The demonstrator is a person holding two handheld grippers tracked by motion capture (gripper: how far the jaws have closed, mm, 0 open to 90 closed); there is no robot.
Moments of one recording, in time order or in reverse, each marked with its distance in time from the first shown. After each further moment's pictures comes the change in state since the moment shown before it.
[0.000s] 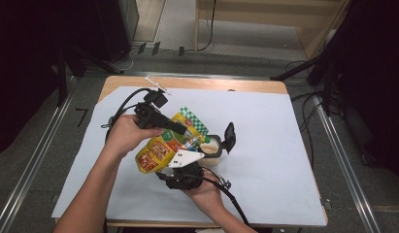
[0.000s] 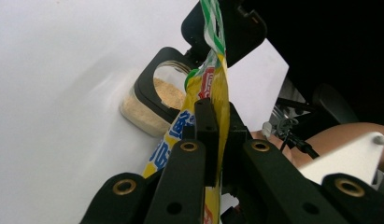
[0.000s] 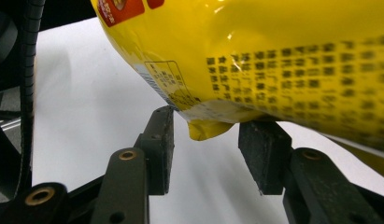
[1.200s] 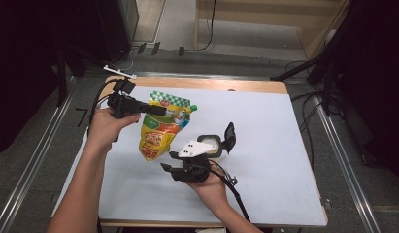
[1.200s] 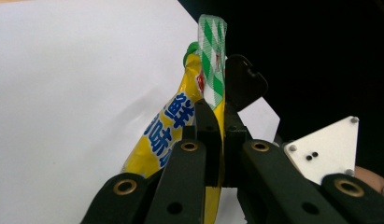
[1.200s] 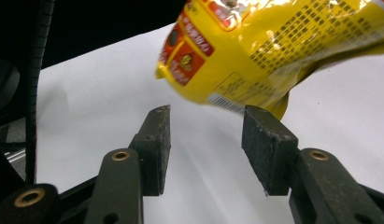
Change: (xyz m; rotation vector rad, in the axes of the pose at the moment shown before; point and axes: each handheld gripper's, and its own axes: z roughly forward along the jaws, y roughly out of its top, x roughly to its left) left arm 0.045 -0.021 -0.054 -0.271 -0.015 -0.085; right arm -0.018 0.008 -0.018 -0.061 -0.009 0.088
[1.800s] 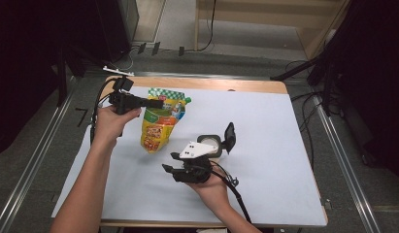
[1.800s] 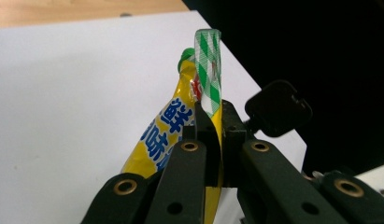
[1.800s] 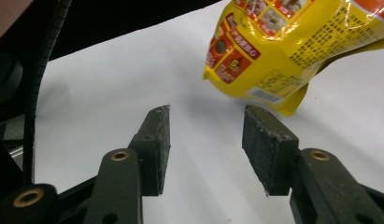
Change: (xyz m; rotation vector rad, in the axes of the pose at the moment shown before) left arm 0.033 0.001 0.009 -0.092 0.064 -0.016; right arm 0.000 -0.003 -0.004 0.004 -0.011 -0.004
